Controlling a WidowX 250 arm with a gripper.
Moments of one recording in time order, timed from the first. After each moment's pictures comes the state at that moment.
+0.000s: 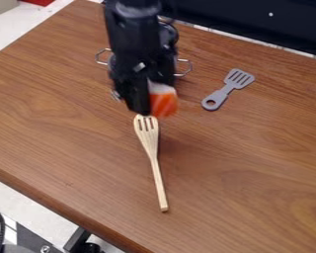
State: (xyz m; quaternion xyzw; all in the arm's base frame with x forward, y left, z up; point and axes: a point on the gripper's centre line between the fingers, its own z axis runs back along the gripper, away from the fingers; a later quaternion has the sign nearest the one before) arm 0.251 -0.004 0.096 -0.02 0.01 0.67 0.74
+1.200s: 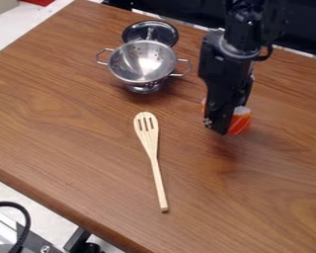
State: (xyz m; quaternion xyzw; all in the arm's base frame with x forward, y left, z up) arm 0.304 -0.065 0.065 -0.01 -0.07 0.69 0.72
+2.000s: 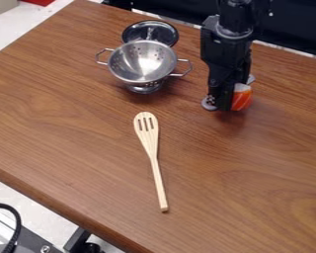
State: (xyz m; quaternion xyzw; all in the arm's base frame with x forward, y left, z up) arm 0.353 -0.056 0.051 -0.05 -0.06 0.68 0.73
